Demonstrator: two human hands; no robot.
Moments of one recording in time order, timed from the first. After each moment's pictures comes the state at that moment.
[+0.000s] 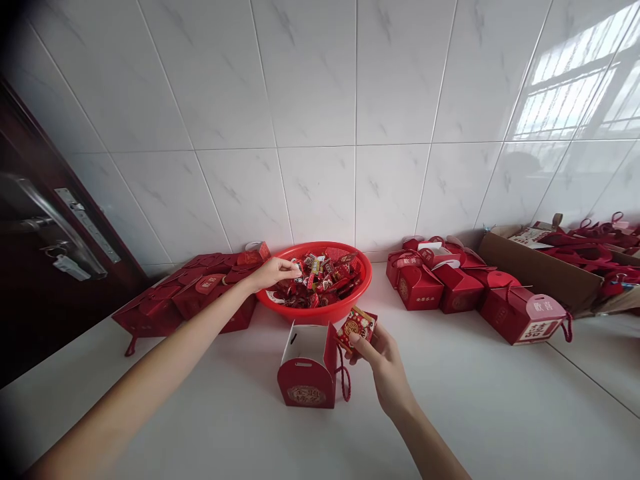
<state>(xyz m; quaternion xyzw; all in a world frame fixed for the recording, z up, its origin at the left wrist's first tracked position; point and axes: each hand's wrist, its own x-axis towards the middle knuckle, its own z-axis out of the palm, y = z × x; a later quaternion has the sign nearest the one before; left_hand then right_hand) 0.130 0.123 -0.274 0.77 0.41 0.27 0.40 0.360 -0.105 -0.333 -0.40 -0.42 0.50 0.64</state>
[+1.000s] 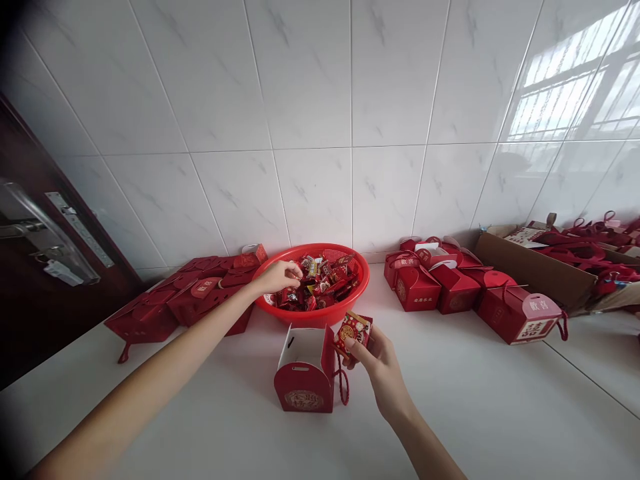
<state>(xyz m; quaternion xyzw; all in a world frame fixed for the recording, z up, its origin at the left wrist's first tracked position) 0.152 0.113 -0.269 0.81 0.46 0.22 0.29 0.358 -0.107 -0.330 -0.40 -0.44 0.50 0.63</state>
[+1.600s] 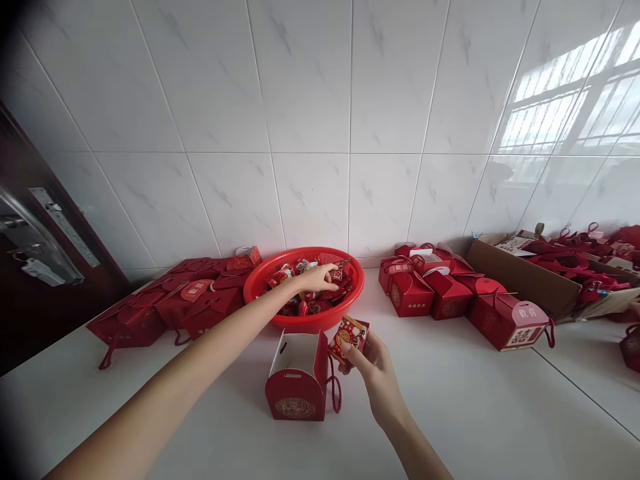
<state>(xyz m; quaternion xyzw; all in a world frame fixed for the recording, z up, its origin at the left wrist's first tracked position) 0.242 0.130 -0.277 0.89 0.41 0.07 0.20 0.362 -0.106 -0.332 -0.41 -0.44 0.49 0.63</state>
